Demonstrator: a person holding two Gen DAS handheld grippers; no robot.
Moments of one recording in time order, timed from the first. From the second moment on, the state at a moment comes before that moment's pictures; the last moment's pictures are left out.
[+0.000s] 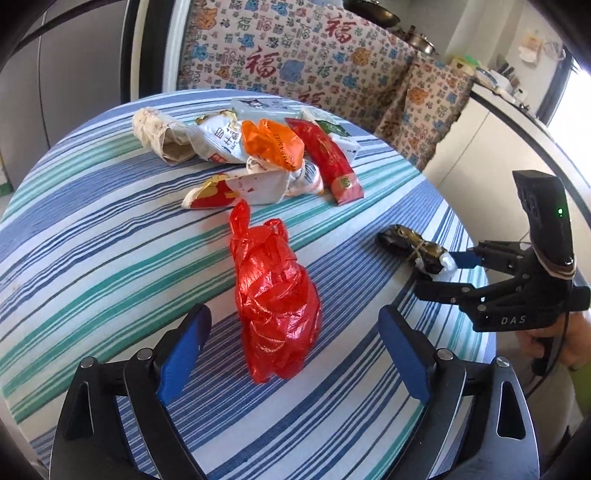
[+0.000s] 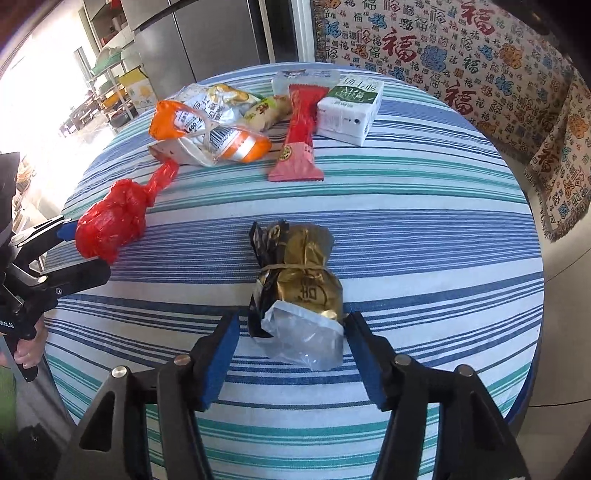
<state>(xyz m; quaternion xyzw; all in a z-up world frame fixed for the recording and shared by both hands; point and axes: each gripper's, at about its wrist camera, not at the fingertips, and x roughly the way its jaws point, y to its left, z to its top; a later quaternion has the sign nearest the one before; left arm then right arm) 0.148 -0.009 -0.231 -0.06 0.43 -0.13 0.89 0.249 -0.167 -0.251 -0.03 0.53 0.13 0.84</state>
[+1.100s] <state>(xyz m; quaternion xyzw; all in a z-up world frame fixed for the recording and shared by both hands) 0.143 -0.063 -0.207 -0.01 0.42 -0.15 0.90 0.234 -0.204 -0.200 0.02 0.51 0.13 0.85</state>
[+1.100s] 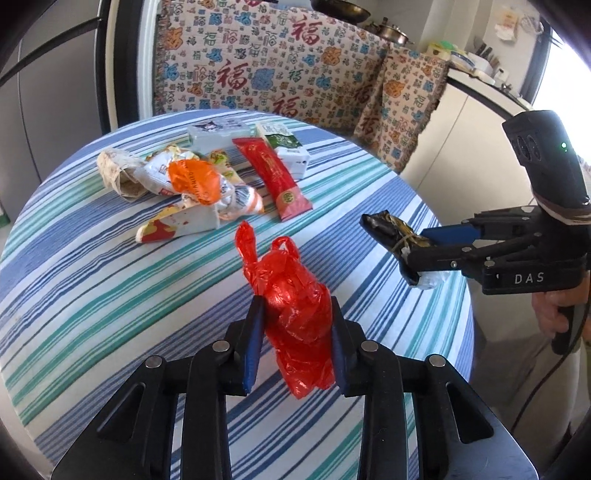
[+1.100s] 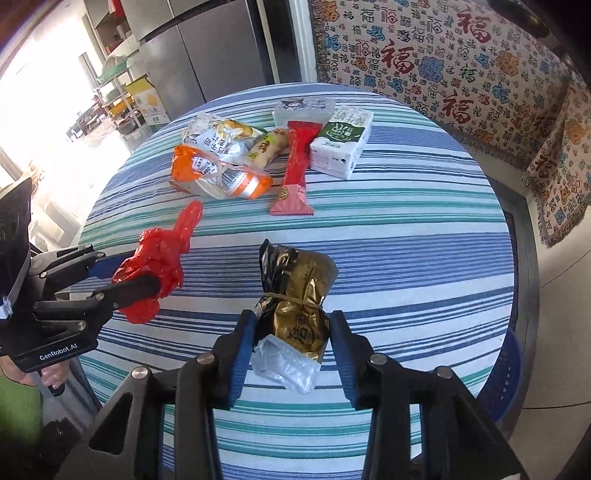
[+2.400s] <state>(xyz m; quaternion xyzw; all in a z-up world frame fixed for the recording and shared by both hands) 0.253 -0.398 -0.222 0.02 0.44 -0.32 0.84 0.174 -0.548 -0.228 0.24 0.40 -0.10 0.88</state>
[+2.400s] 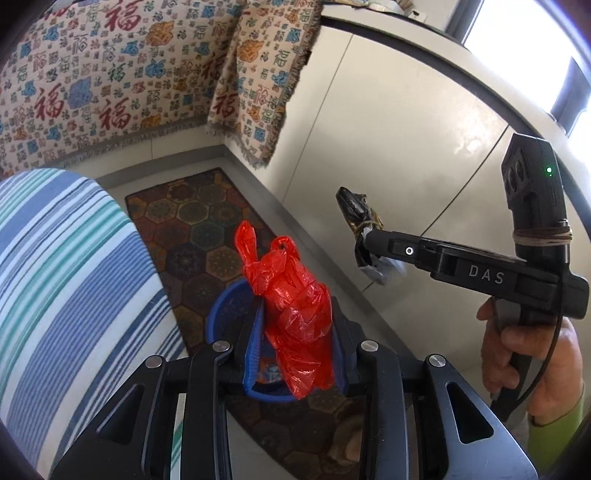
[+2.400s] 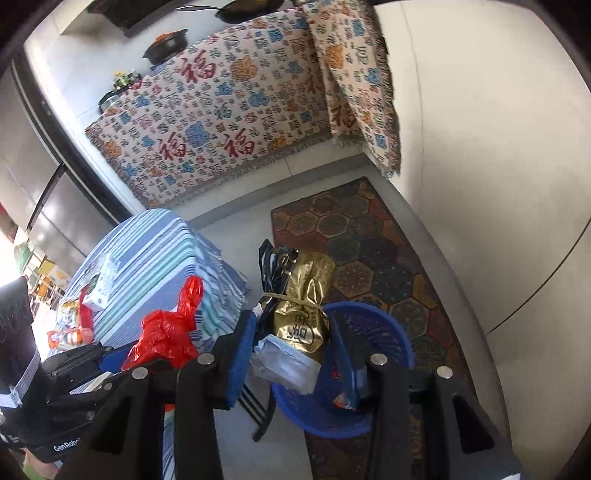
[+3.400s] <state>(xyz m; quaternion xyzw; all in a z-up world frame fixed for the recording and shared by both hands) 0.297 -0.452 -0.287 0.04 0.48 -0.31 0.82 0.178 -0.595 -0.276 0.31 0.42 -0.13 0.84</state>
